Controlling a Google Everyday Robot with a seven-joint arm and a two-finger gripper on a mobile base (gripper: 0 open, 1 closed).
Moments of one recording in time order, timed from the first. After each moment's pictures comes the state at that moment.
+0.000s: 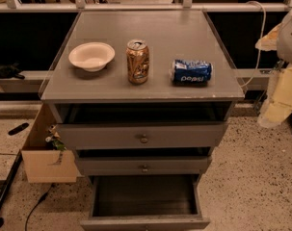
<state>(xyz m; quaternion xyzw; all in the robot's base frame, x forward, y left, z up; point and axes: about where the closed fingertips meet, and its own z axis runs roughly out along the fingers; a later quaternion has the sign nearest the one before) 0.438 -0.217 0.976 -0.60 0.78 -0.03 0.16</state>
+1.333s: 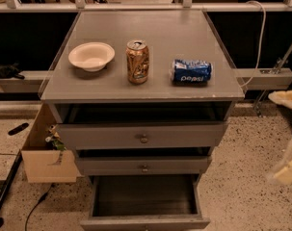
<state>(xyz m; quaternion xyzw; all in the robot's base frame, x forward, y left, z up) 0.382 -0.245 0.895 -0.56 0.78 0.06 0.27</state>
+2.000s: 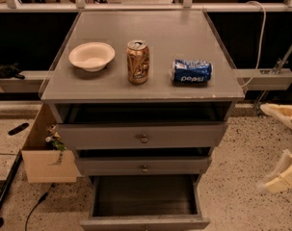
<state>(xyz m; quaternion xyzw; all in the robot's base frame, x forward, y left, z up) 0.378 -0.235 0.868 -0.54 0.76 0.12 0.34</state>
